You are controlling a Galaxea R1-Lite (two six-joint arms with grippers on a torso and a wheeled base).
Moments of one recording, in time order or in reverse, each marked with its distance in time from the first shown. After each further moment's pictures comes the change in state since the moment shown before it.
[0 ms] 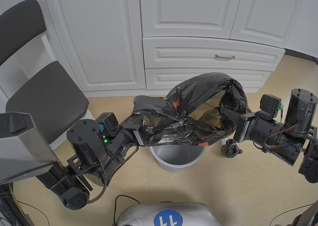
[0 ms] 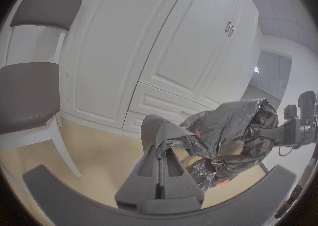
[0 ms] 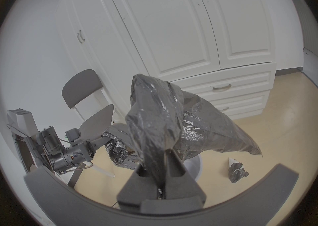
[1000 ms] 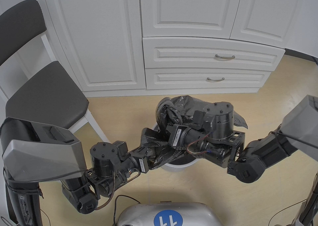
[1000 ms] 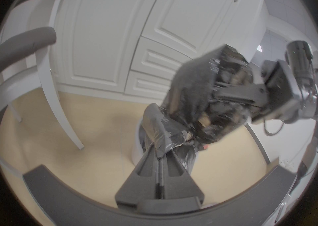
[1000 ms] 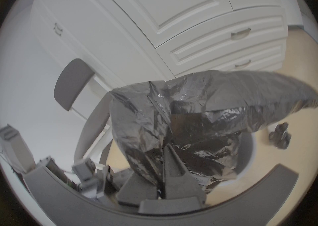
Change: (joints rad) left arm 0.050 0.238 0.060 -0.021 -0.158 -0.033; right arm 0.102 0.529 -0.349 -0.035 0.035 0.310
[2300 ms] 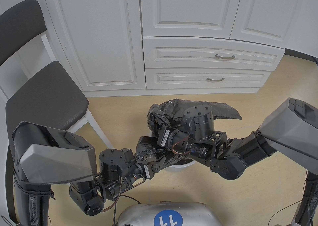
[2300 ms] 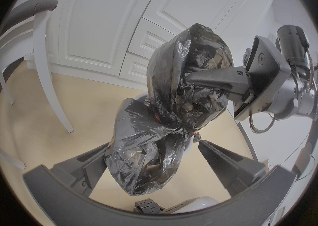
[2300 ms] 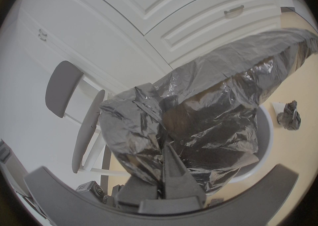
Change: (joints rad) left arm -0.014 0.092 -0.023 -0.007 -0.066 -0.093; right arm 0.013 0.125 -0.156 0.103 -0.011 0.118
